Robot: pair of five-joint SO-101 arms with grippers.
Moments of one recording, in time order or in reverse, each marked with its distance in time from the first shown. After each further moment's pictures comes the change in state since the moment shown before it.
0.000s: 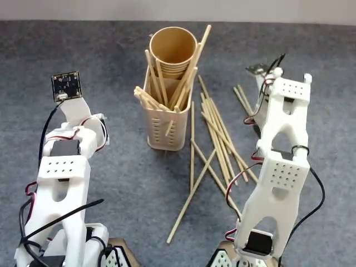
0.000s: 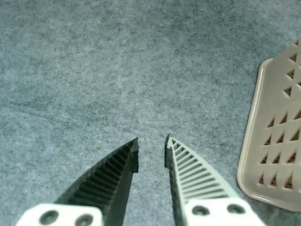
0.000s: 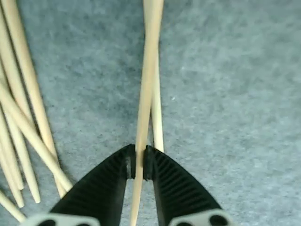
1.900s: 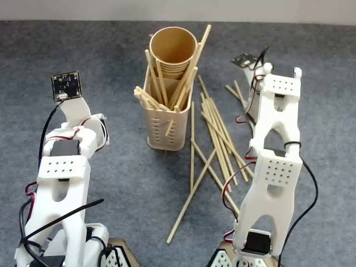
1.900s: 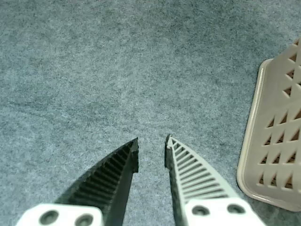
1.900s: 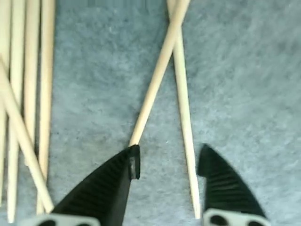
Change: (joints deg) left arm 0.0 0.0 0.0 0.0 0.0; right arm -3.6 2.0 -7.0 -3.9 8.0
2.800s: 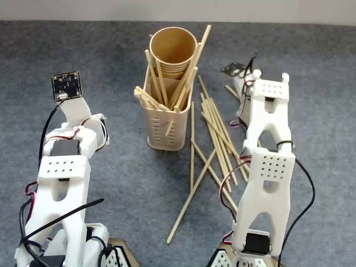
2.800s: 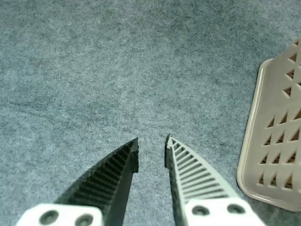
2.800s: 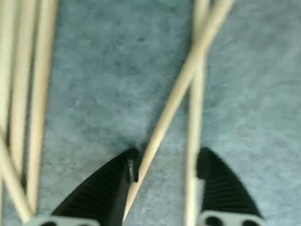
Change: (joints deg) left arm 0.0 0.0 0.0 0.0 0.0; right arm -2.0 8.8 -1.9 -3.2 1.3
